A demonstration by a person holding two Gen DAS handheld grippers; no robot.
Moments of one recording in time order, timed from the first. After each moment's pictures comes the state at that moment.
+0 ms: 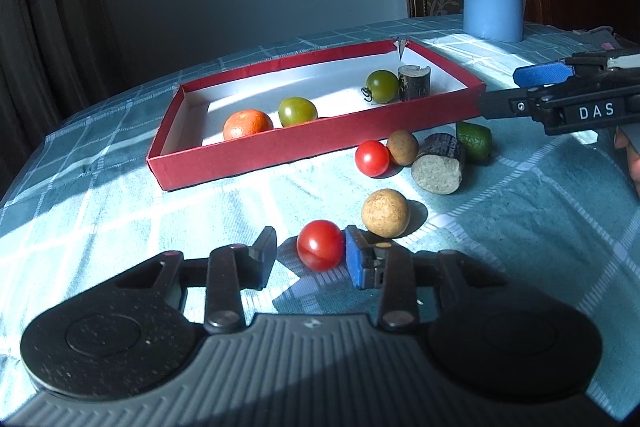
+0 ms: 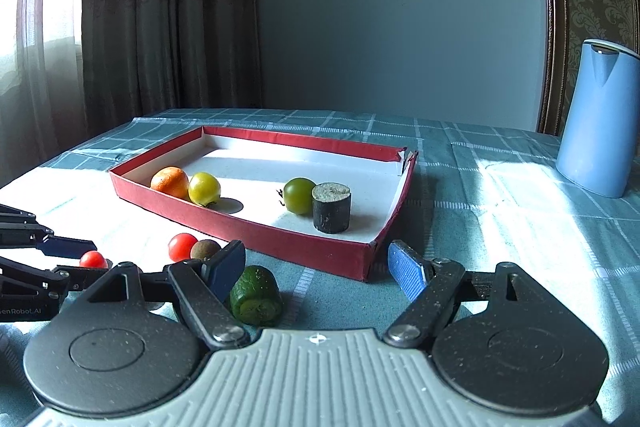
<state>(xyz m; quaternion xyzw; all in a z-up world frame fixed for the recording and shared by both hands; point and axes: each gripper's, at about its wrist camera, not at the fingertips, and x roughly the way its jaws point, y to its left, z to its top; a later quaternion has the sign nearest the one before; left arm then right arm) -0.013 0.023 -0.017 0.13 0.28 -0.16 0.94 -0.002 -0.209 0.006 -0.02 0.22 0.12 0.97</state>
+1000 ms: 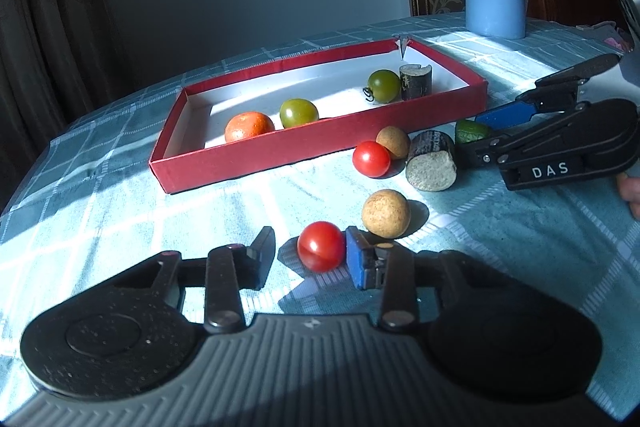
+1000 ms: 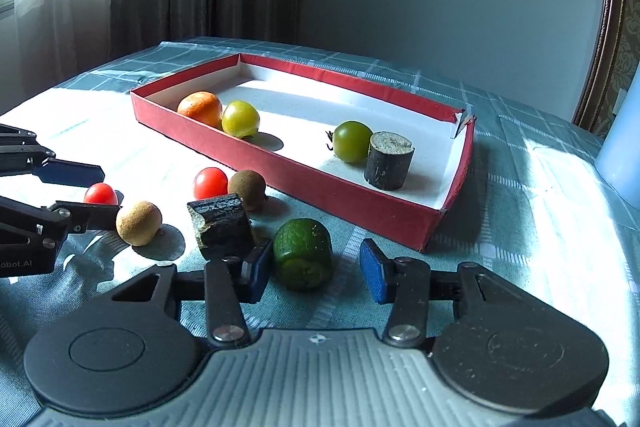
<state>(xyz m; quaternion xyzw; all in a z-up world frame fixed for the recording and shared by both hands) -0.014 0.020 -0.017 0.14 0.28 -0.15 0.94 0.016 -0.173 -0.013 -0.09 0.29 0.16 0.94</state>
